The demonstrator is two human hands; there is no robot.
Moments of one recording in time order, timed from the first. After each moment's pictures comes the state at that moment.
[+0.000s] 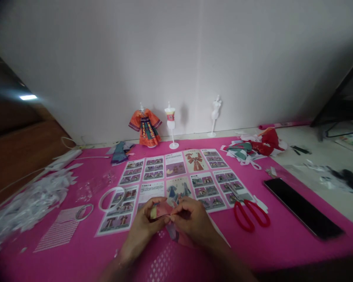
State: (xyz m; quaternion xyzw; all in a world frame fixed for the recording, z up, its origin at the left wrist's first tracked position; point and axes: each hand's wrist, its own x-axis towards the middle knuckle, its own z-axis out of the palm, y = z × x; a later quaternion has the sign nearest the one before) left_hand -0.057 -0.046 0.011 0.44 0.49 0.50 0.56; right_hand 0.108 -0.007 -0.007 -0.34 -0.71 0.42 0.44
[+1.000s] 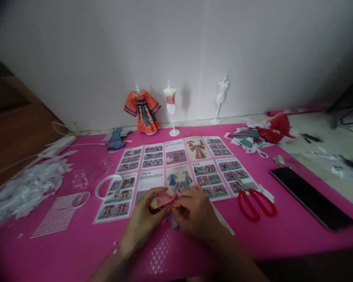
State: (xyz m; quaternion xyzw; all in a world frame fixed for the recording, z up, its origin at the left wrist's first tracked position) left_hand -0.058 -0.046 -0.006 0.53 0.57 0.46 0.42; right_hand 0.116 -0.008 -0.008 -0.31 -0.86 0.16 0.38
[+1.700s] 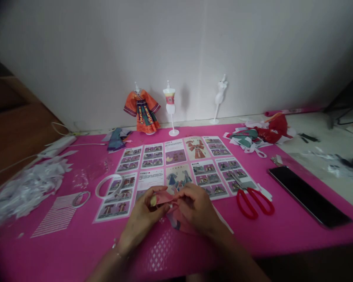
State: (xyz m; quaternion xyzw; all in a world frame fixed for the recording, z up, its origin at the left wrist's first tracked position) left_hand -0.056 -0.046 0.003 0.47 0.54 0.47 0.51; right_hand 0.117 -0.006 -0.005 -0.37 -0.76 0.34 0.41
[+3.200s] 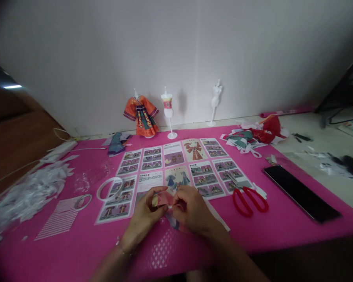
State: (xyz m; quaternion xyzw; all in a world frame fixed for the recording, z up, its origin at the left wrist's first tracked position) left_hand -0.052 -0.045 0.010 0.47 0.51 0.48 0.53; right_hand 0.114 -0.008 -0.006 -0.34 -0.80 0.32 0.39
